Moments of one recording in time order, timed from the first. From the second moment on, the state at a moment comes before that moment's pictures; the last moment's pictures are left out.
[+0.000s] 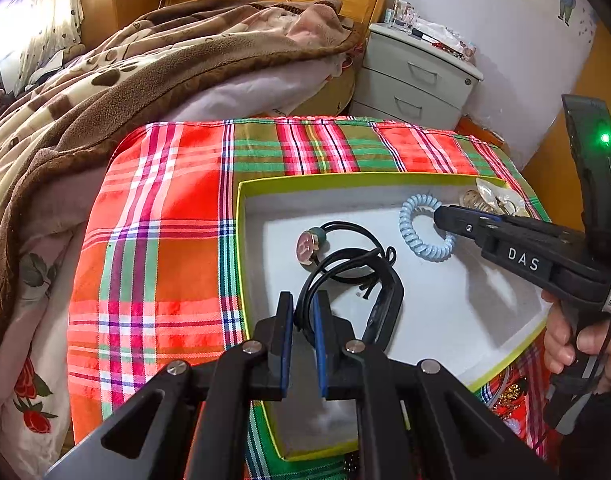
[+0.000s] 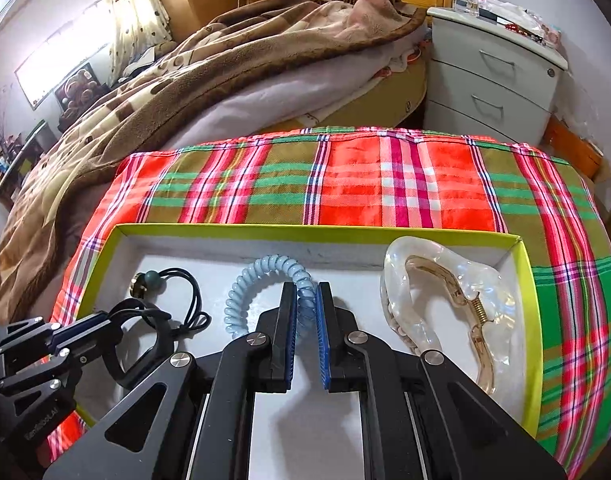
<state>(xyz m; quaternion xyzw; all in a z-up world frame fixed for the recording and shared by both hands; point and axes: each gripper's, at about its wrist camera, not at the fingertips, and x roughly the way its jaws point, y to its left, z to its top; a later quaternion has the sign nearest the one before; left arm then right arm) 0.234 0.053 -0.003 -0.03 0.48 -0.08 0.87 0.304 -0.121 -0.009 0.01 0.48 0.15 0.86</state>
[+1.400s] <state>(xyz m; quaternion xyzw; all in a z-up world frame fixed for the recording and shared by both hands) 0.119 0.083 0.026 -0.09 0.43 -0.10 0.89 0.138 -0.174 0.017 0.04 0.43 0.16 0.89</state>
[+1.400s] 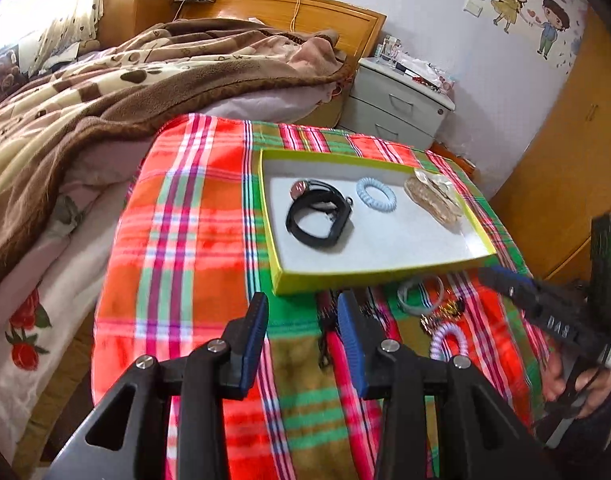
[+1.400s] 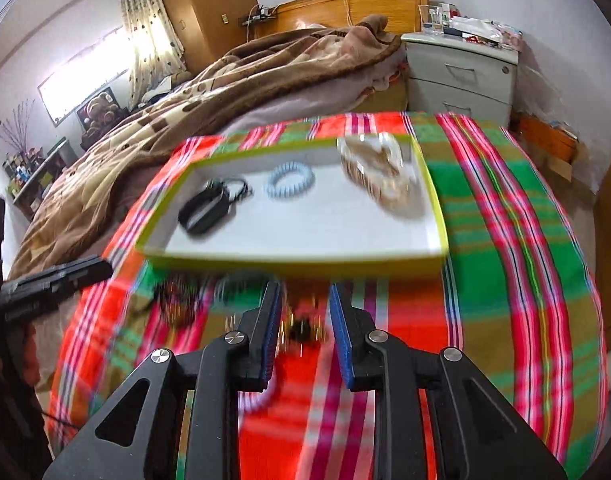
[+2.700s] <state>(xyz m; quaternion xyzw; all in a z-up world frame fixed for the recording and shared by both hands) 0.133 0.064 -0.011 -0.08 0.48 -0.12 0.87 0.092 -0.156 -0.012 0.03 0.45 0.20 0.87</state>
